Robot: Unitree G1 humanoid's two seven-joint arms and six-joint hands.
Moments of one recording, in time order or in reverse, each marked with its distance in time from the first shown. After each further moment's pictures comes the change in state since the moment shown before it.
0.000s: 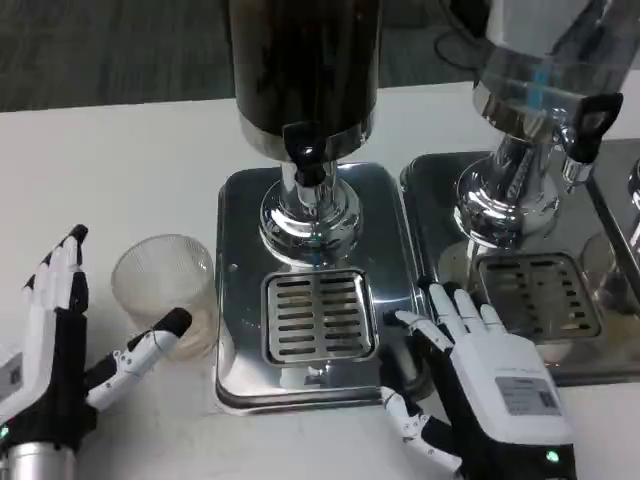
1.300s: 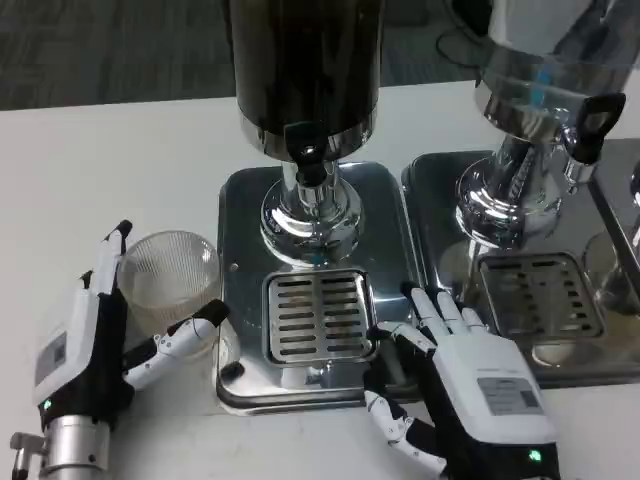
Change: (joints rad) left arm -0.193 -0.014 -0.121 0.293 -0.051 -0.078 0.041; right arm -0.026 0.011 0.041 0.022 -0.004 0.018 0.002
